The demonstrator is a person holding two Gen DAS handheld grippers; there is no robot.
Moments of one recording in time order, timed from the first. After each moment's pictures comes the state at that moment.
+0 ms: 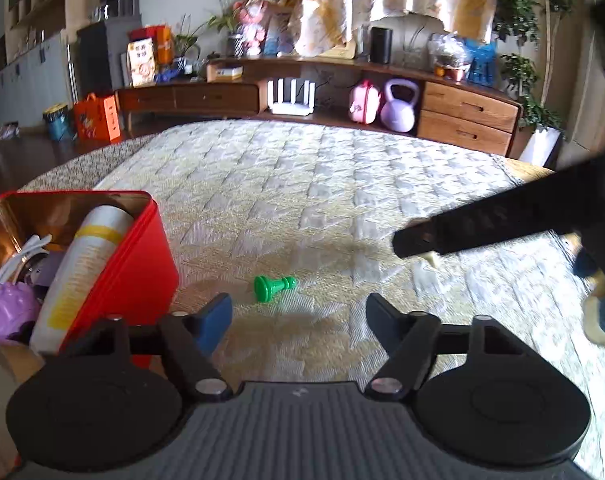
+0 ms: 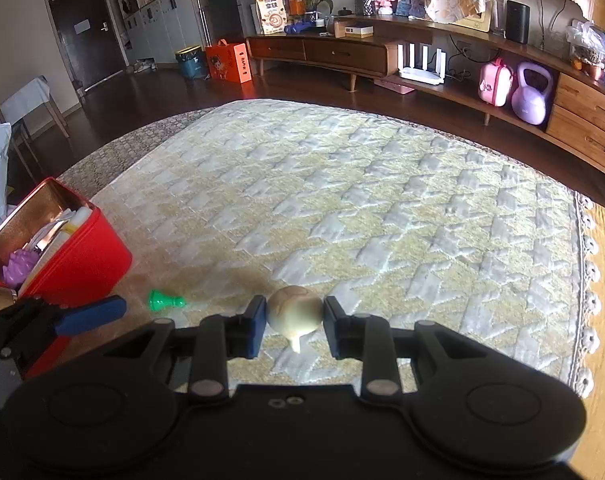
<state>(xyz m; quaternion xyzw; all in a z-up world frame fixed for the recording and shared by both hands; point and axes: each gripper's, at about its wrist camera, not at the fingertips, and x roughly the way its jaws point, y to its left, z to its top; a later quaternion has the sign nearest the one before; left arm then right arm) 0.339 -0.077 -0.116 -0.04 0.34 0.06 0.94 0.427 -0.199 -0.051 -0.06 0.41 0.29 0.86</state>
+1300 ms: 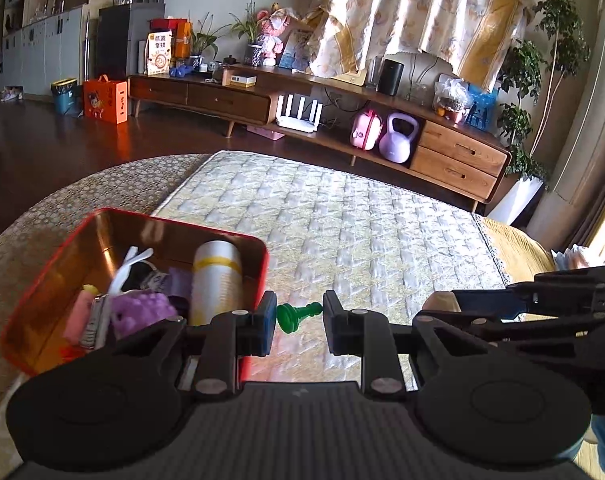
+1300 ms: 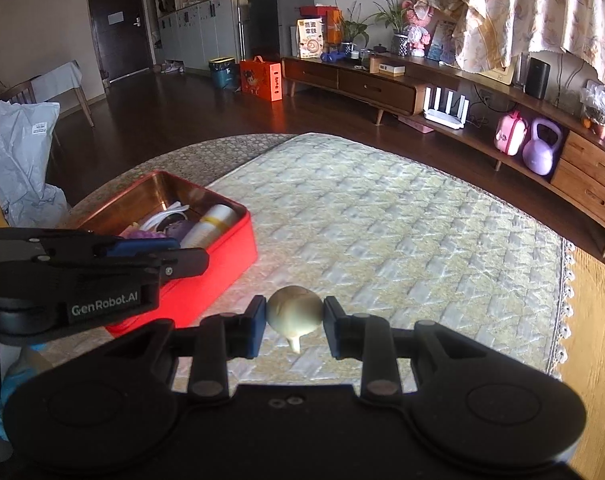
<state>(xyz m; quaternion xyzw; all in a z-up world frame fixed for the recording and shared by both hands) 0.254 -0.004 -0.021 -0.11 0.32 0.04 0.94 0.306 -0.153 0.029 -0.10 0.36 0.32 0.87</state>
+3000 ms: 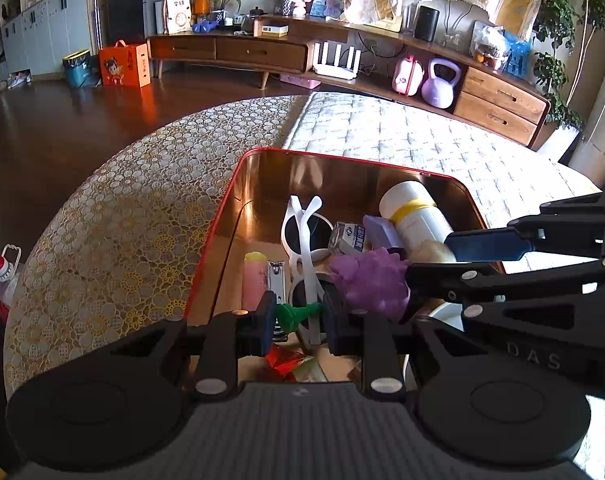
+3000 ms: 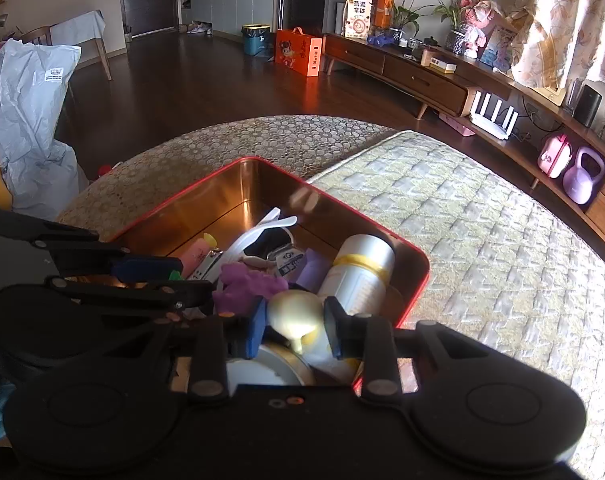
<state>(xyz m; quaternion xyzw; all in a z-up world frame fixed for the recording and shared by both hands) 0.253 0.129 -0.073 -0.07 0.40 0.06 0.91 0.302 0.014 -0.011 -0.17 0.37 0.33 0.85</state>
